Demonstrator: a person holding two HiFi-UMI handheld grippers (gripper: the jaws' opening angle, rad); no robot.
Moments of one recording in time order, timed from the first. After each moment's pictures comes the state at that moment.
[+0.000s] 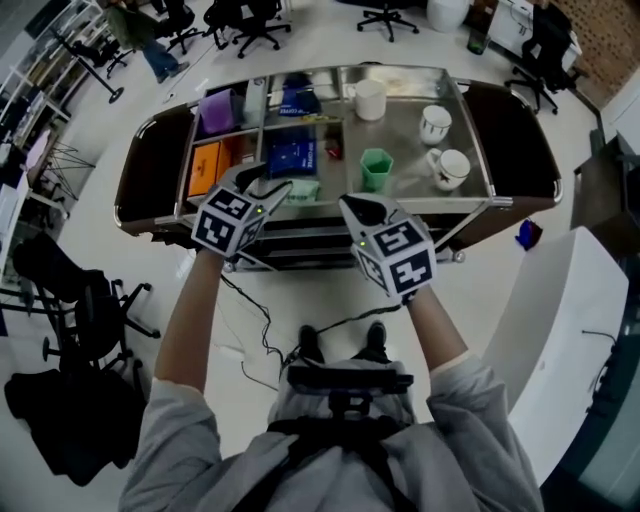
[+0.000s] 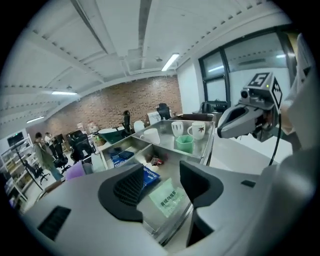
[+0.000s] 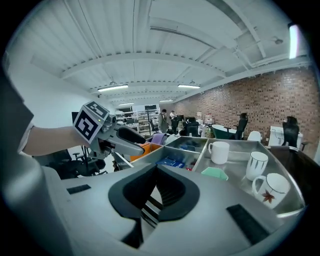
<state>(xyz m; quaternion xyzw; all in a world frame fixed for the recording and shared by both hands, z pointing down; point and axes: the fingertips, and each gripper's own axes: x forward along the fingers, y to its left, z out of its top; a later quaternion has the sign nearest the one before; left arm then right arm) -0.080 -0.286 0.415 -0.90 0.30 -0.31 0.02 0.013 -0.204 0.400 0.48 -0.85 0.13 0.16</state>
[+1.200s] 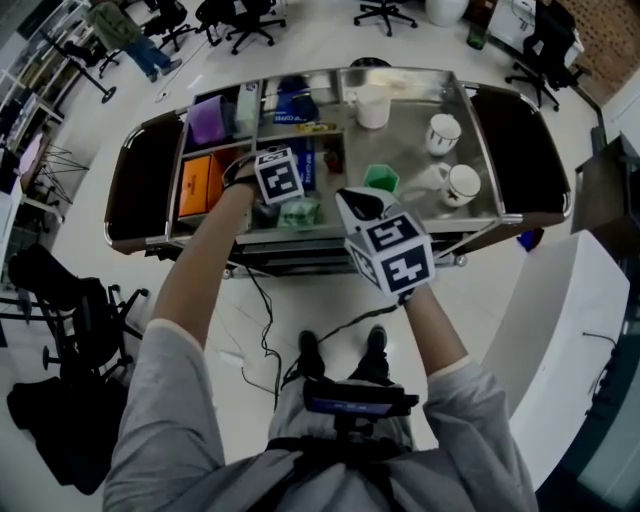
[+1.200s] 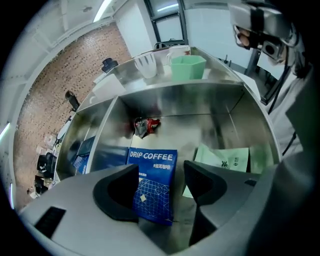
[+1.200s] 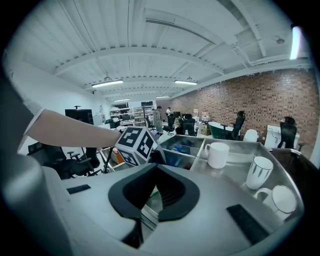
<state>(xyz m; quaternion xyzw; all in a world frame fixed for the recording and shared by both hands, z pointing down) -0.042 -0.376 0.569 -0.78 0.04 -0.62 0.10 0.018 -0.269 0.405 0.49 -0.84 0.14 0.18</state>
